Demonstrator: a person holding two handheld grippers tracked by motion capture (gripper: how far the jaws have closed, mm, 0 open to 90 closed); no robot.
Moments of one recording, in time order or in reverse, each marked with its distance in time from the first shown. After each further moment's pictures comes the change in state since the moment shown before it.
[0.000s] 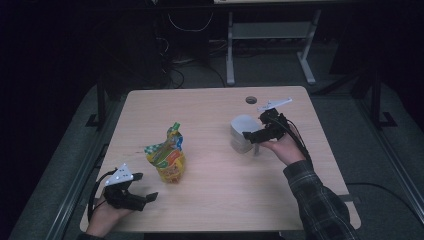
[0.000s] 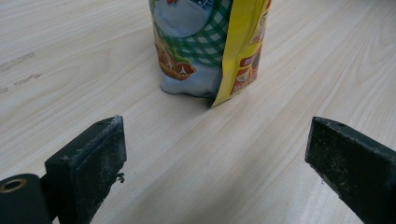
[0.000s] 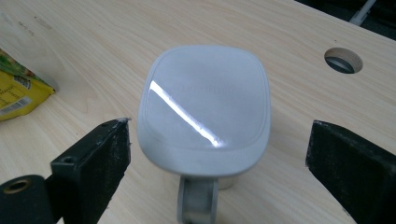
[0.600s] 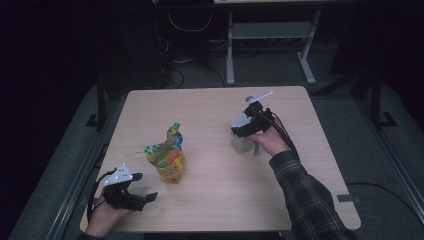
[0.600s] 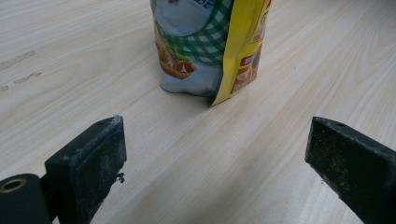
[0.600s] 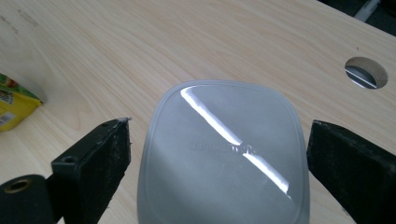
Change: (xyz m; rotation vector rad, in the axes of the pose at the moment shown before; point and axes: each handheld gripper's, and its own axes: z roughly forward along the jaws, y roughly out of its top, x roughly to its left) left arm 0.001 0.000 -0.001 -0.003 -0.002 -0.003; right arm 0.009 0.027 0.035 0.063 -0.008 -0.033
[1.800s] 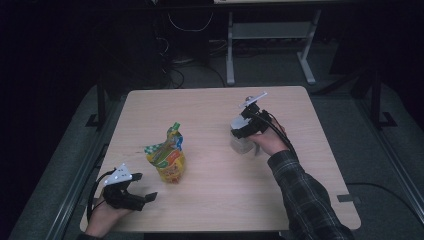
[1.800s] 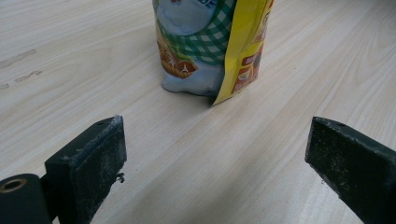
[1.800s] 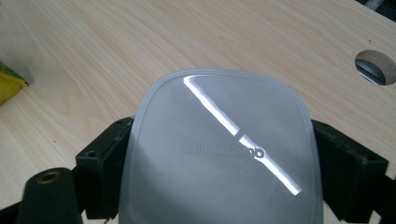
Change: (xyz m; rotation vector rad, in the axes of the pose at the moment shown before) left arm 0.001 -0.001 0.000 -0.001 -0.003 -0.010; right arm 0.001 -0.001 0.010 0.054 0.004 -0.047
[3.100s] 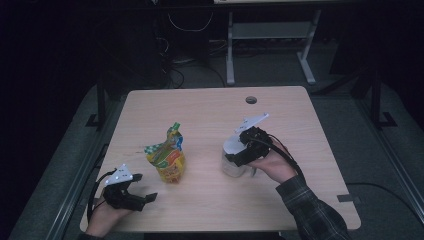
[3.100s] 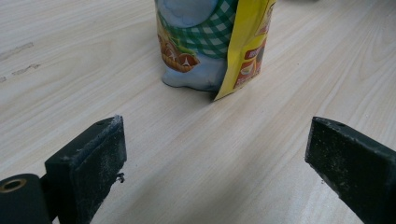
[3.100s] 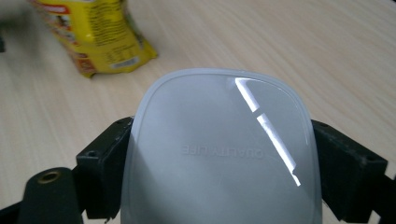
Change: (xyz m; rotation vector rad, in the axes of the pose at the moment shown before) left arm 0.001 -0.002 0.002 0.013 0.005 0.000; right arm 0.070 -0.034 -0.048 -0.060 0.168 -0.150
